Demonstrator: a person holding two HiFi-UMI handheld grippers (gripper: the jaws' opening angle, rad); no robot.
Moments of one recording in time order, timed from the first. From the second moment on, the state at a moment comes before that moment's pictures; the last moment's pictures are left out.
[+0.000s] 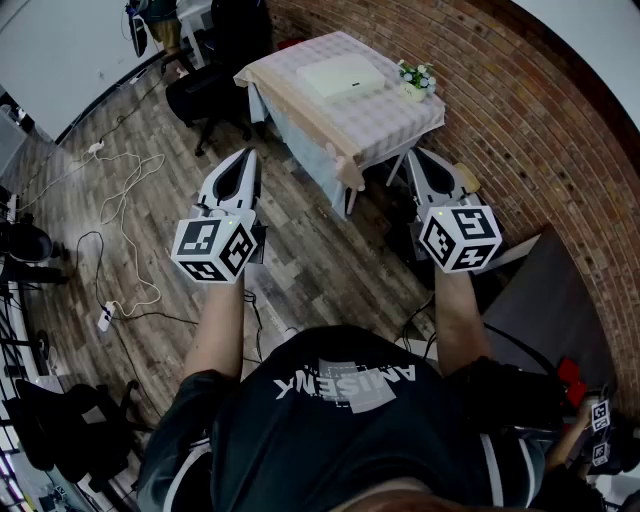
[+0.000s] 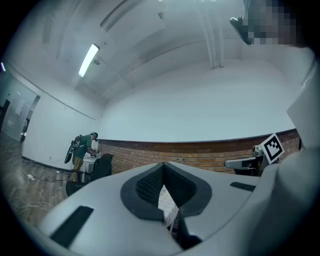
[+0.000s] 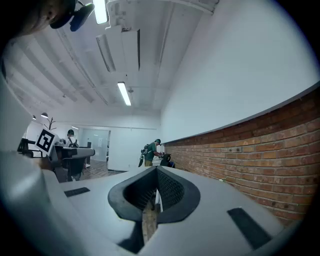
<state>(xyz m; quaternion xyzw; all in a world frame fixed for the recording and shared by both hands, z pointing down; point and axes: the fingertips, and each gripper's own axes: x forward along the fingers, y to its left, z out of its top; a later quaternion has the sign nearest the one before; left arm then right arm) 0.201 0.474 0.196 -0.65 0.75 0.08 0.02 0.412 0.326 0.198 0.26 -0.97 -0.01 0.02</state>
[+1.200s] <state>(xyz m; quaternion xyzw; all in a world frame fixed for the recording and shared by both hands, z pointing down) 0.182 0.497 0.207 -0.72 0.69 0.09 -0.01 0.377 0.357 0.204 0.27 -0.96 0.01 0.02</state>
